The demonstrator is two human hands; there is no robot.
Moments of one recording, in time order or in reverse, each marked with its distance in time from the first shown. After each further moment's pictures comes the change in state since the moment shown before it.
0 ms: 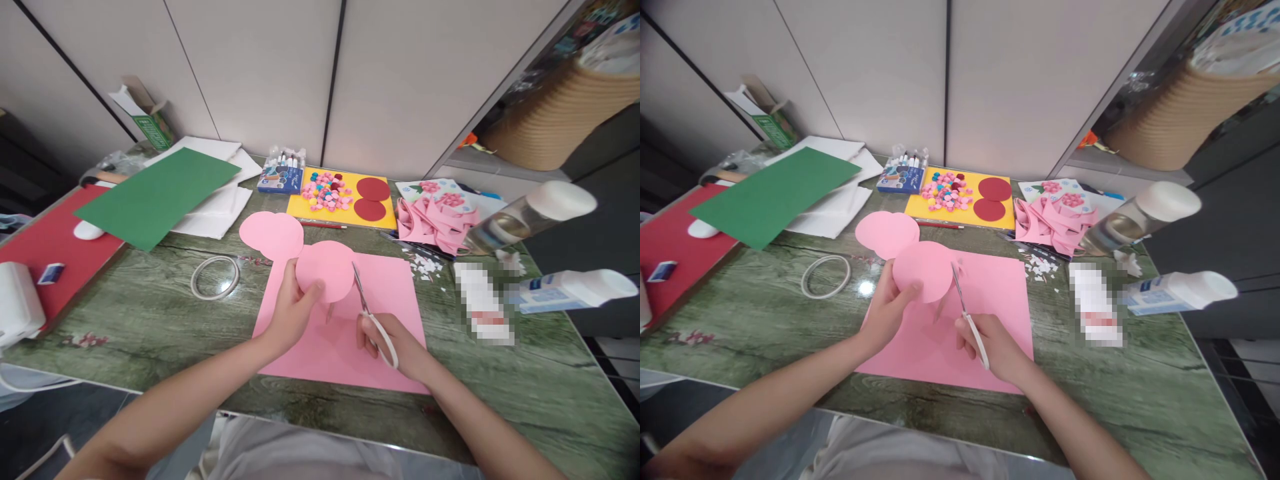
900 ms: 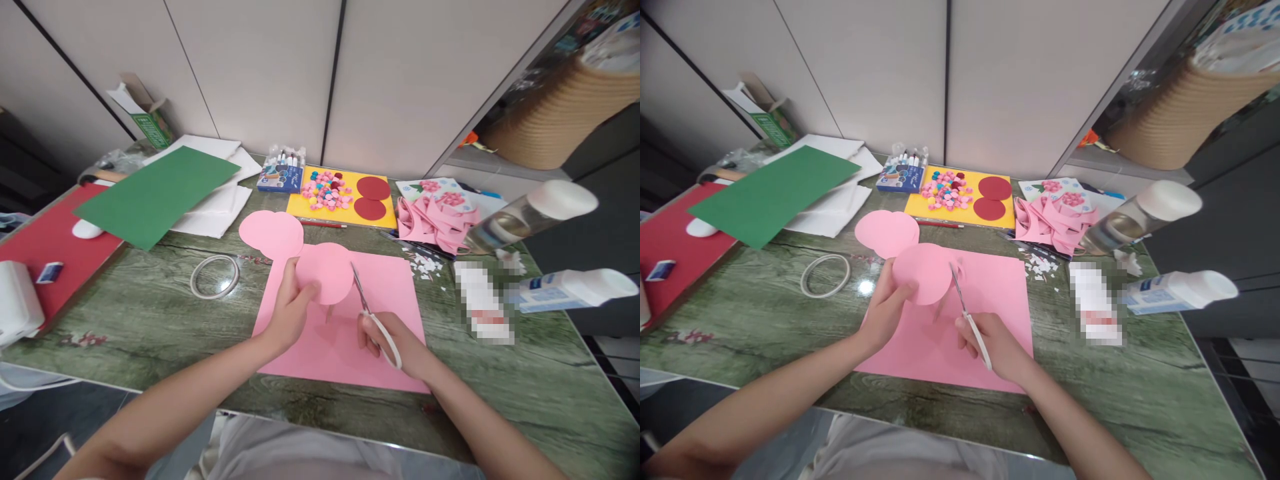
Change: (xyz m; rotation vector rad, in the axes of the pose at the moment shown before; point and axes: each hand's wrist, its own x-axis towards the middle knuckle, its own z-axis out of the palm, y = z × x) left_hand 0.001 0.000 -0.001 -0.051 -0.007 -0.019; right_hand 0.000 0.001 -0.002 0.007 -0.005 0.015
